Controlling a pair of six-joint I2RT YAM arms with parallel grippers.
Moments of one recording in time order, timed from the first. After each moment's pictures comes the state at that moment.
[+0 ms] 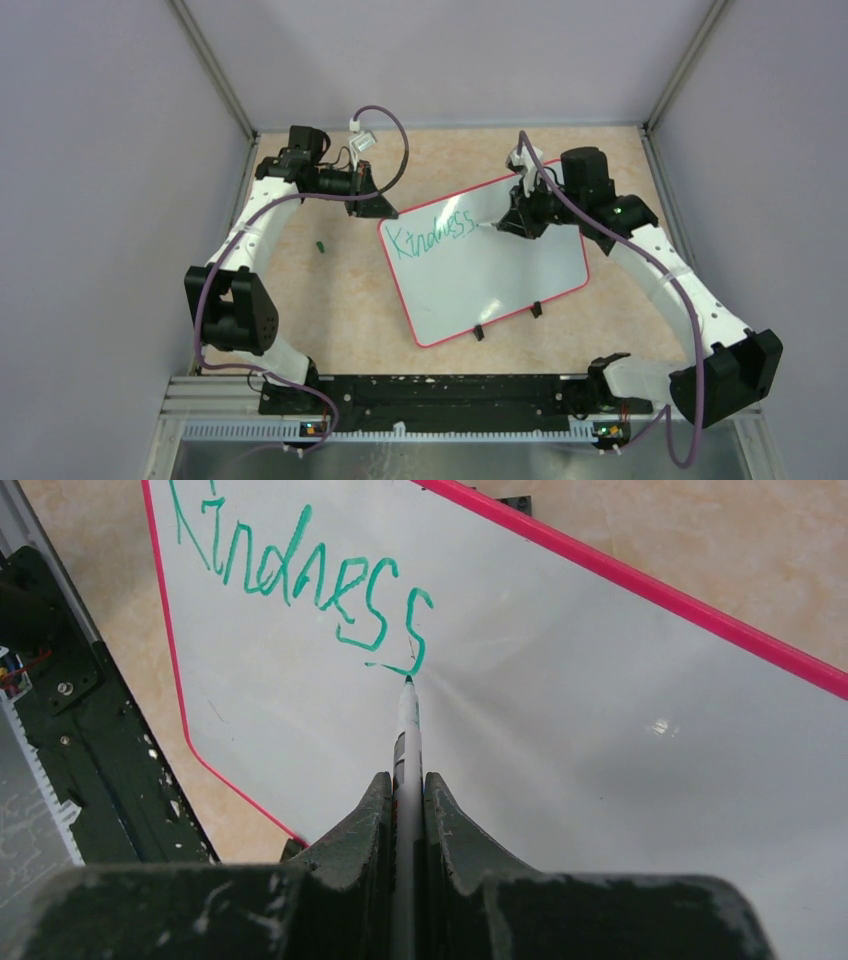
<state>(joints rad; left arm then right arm) -0.13 1.59 1.45 -0.86 1.18 0.27 0.40 1.22 1.20 -0.63 -0.55 -0.21</state>
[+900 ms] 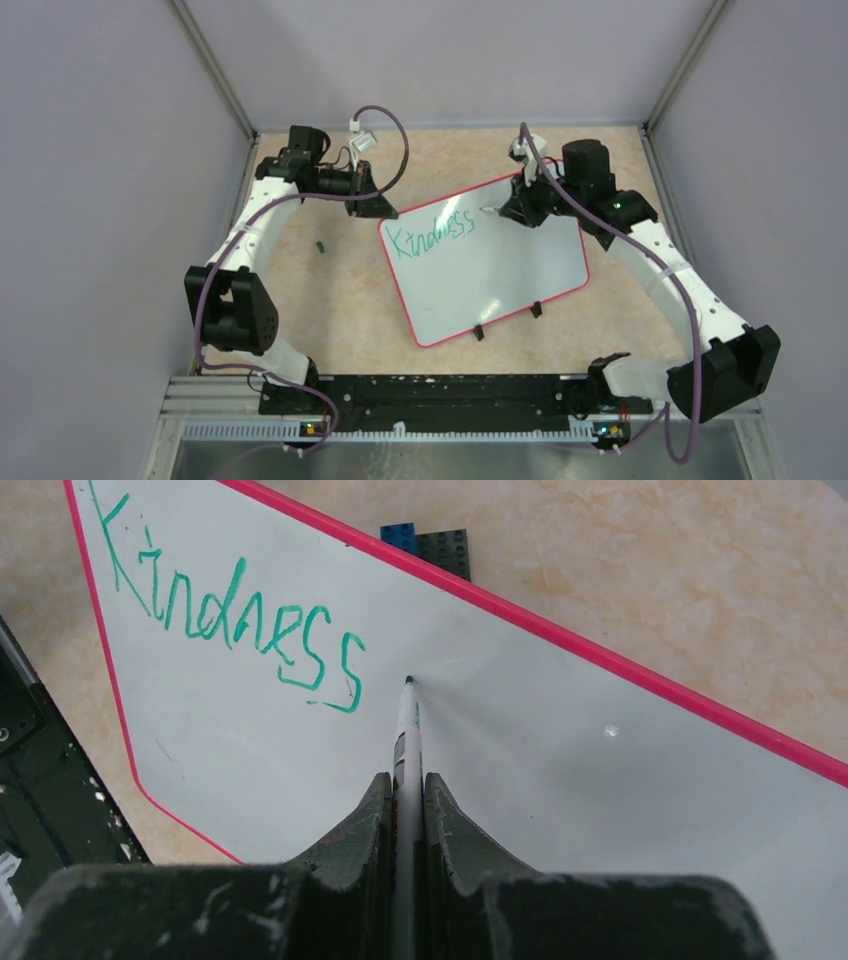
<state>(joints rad) -0.13 1.59 1.45 -0.86 1.18 0.27 0.39 1.24 1.23 -0.57 -0.47 -0.21</state>
